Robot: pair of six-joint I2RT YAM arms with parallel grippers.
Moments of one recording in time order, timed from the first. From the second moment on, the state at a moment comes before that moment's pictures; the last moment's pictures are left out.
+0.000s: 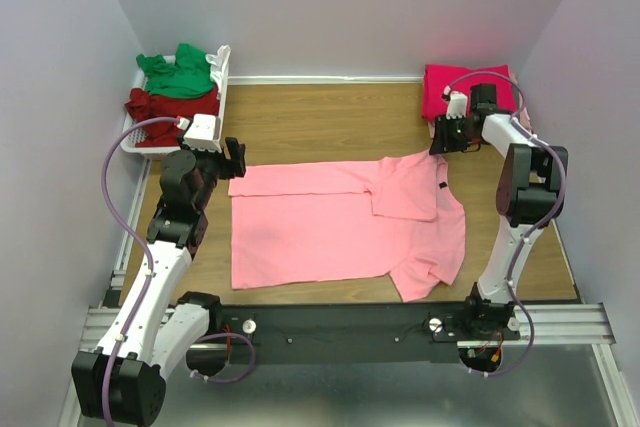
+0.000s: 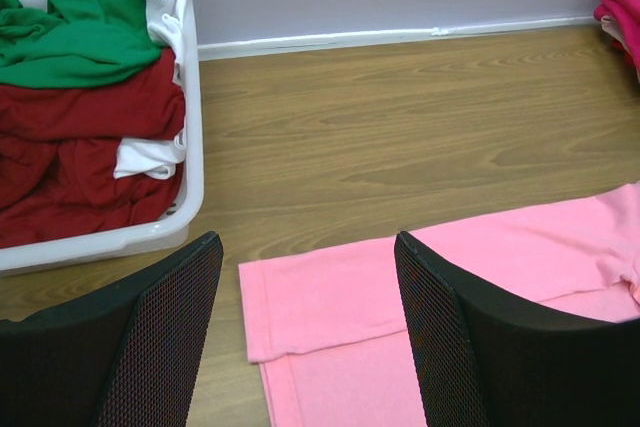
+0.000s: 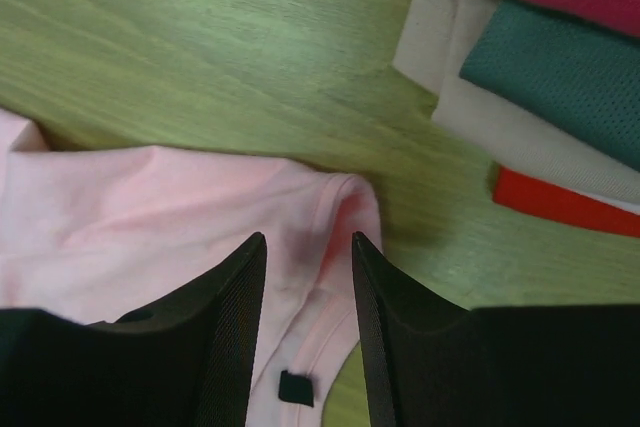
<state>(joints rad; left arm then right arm) -0.16 0.84 0.69 0.04 0.03 -0.05 -0.08 2.04 1.51 -0.52 -0.43 -0.23</state>
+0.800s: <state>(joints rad) -0.16 0.85 0.69 0.05 0.04 -0.05 -0.11 2.12 1.55 -0.48 -0.34 -0.17</state>
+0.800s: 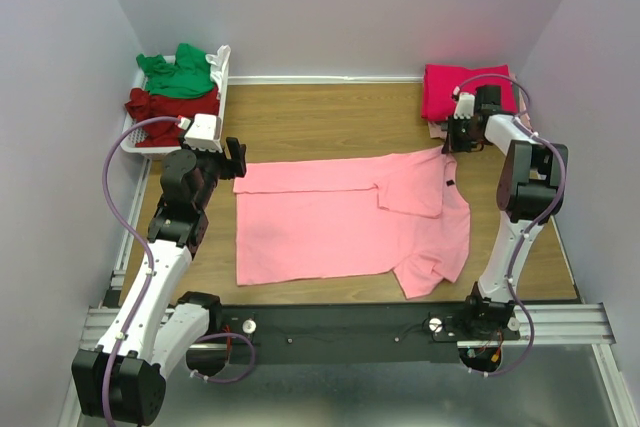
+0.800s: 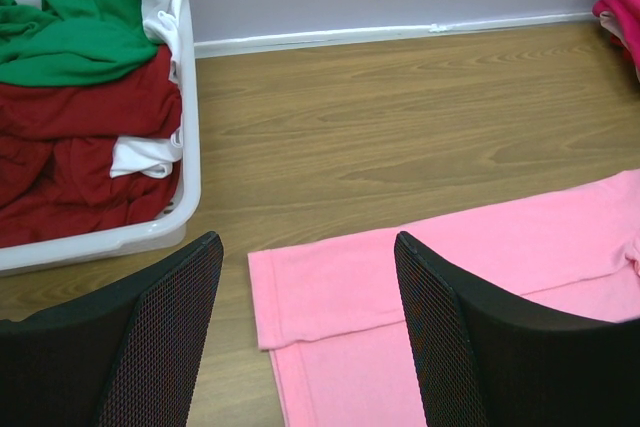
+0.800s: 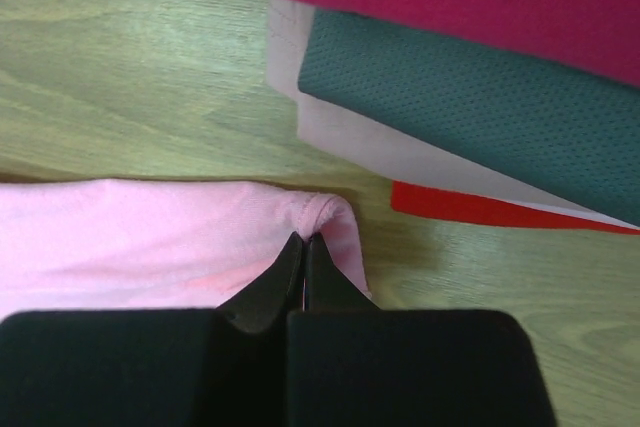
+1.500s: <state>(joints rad) -0.16 1.09 0.70 0.05 0.16 -0.07 -0.11 1.73 1.33 -0.44 -0.36 -0.29</state>
